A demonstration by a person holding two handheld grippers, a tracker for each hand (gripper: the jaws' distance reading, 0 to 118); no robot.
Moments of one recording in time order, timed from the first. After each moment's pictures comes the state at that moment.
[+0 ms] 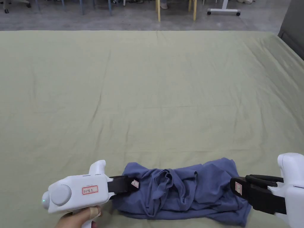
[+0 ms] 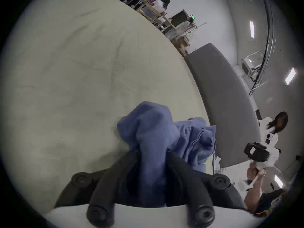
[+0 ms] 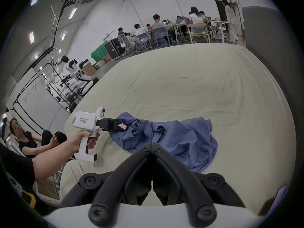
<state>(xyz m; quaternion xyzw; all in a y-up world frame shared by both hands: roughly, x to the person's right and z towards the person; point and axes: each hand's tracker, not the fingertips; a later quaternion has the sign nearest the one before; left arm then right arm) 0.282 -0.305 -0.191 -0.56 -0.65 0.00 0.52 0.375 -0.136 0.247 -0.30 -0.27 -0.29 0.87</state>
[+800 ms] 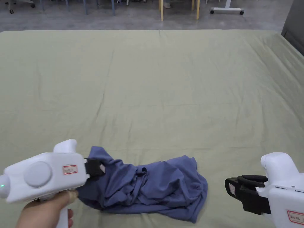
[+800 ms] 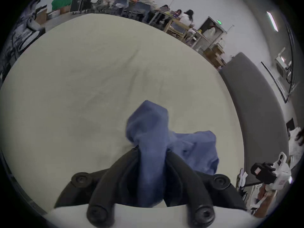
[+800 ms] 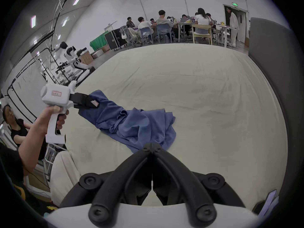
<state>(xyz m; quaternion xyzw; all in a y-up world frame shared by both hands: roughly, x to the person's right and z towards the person) 0.263 -0.174 -0.164 -0.50 -0.52 -0.10 0.68 0.359 -0.134 0.232 -0.34 -0.28 -0.25 0.86</state>
